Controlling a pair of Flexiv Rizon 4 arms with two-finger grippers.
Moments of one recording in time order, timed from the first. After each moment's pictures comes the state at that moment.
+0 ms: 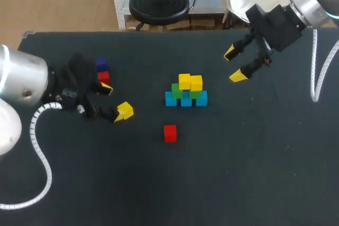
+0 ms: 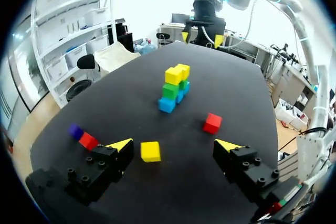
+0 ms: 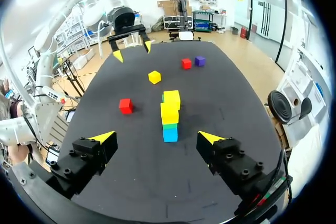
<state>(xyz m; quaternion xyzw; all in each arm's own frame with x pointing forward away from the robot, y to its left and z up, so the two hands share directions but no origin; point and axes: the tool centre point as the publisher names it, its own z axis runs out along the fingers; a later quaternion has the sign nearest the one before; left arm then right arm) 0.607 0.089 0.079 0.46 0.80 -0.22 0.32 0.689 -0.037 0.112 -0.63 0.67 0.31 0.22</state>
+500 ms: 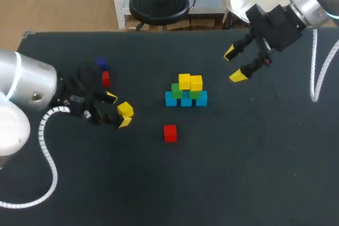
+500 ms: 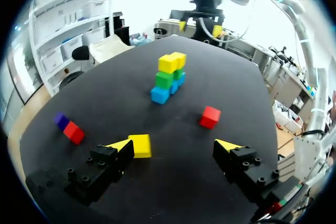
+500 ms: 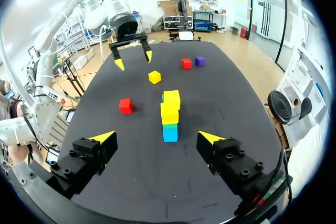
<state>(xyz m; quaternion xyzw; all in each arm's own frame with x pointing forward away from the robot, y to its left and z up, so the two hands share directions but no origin) 0.613 0.086 0.047 0.44 0.81 -0.24 0.30 0.689 -0.038 0.112 -0.63 0.67 0.31 0.22</state>
